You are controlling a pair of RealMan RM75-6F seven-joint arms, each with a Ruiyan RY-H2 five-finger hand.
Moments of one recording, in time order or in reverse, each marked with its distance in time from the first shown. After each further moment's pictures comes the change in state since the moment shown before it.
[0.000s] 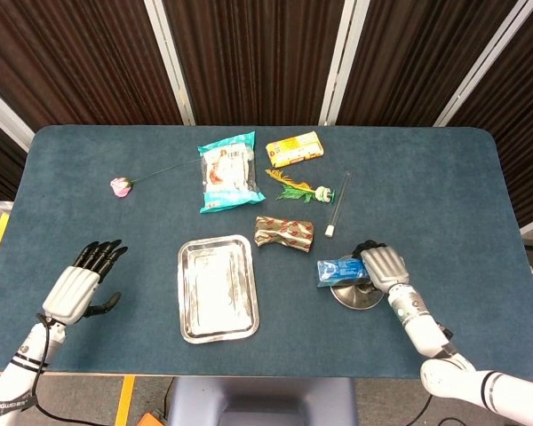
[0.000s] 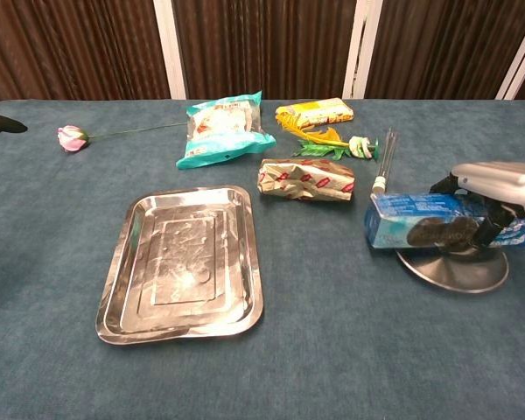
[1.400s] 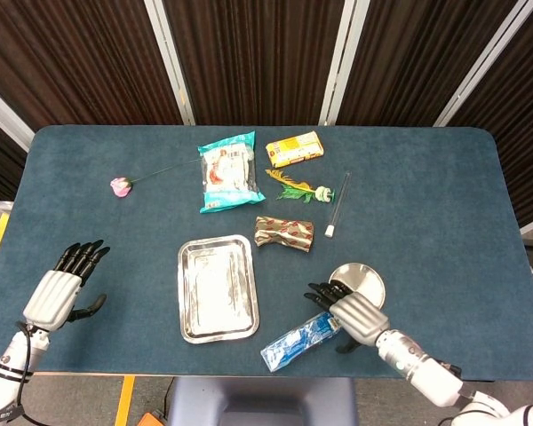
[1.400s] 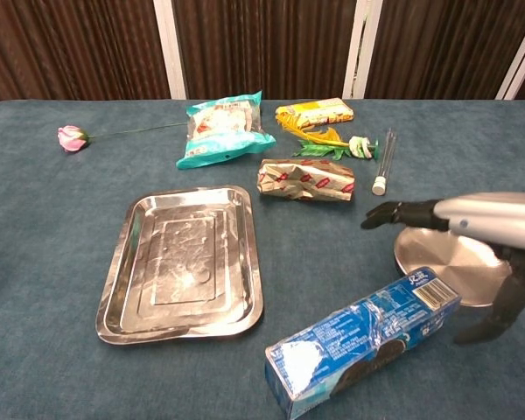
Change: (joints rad) left arm 0.086 0.048 -0.054 -0.030 0.041 0.026 -0.009; right arm -0.003 0.260 -0.214 -0.435 -0.347 0.048 0.185
